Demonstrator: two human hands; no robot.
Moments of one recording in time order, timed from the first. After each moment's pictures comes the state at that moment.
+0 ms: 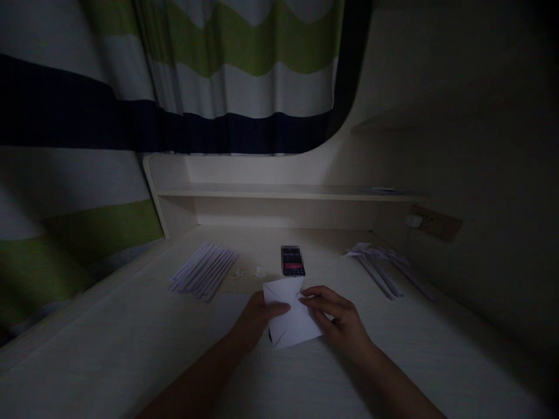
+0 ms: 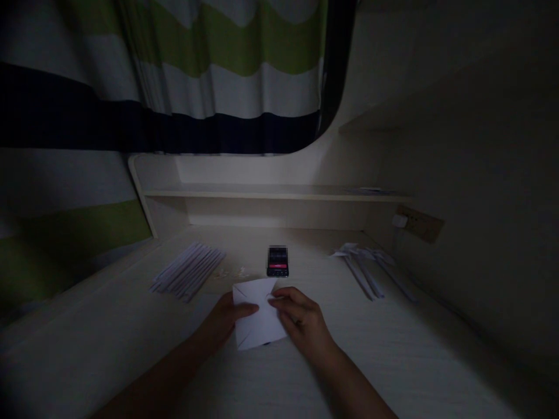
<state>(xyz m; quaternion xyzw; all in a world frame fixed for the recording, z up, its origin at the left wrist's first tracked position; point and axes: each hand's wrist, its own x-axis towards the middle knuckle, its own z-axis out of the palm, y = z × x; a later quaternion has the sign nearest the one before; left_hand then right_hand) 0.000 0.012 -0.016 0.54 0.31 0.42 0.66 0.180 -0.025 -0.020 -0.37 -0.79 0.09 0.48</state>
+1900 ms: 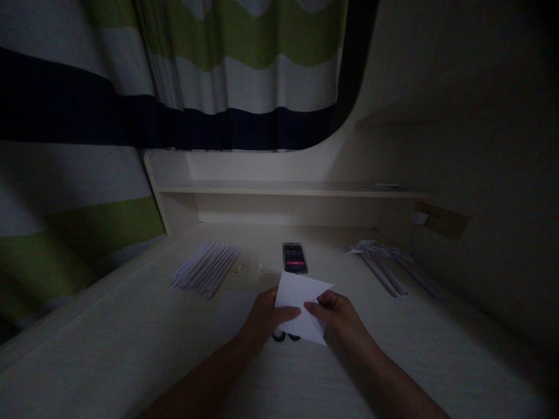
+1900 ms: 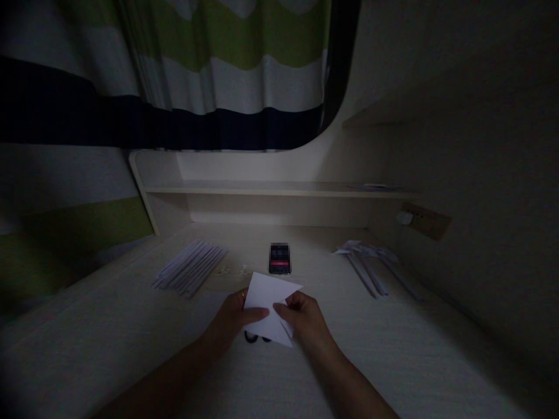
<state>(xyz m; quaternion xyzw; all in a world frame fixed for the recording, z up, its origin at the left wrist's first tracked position) 0.009 0.009 -0.021 0.57 0.37 0.40 0.62 0.164 -0.008 -0.049 -0.47 -0.42 0.51 0.59</state>
